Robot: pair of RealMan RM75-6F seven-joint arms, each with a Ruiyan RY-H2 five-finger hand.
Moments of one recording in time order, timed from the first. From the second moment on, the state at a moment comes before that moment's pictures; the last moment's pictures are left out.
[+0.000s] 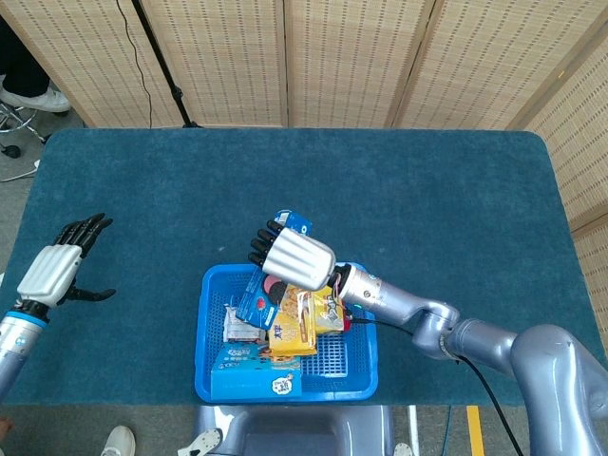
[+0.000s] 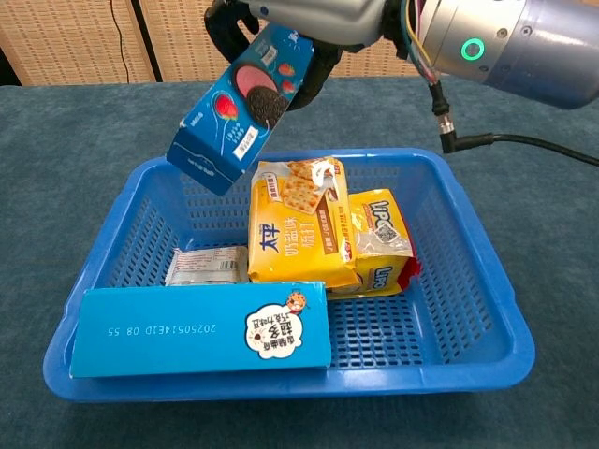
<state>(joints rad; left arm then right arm) -0.41 -1.03 -0.10 -1.62 1.36 1.08 -0.23 1.13 -1.60 0.09 -1.10 -1.79 1.23 -0.15</state>
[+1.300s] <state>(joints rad) -0.42 -1.03 -0.10 -1.61 1.36 1.05 -0.24 1.10 -1.52 0.14 -1.50 -1.68 1.02 -0.42</state>
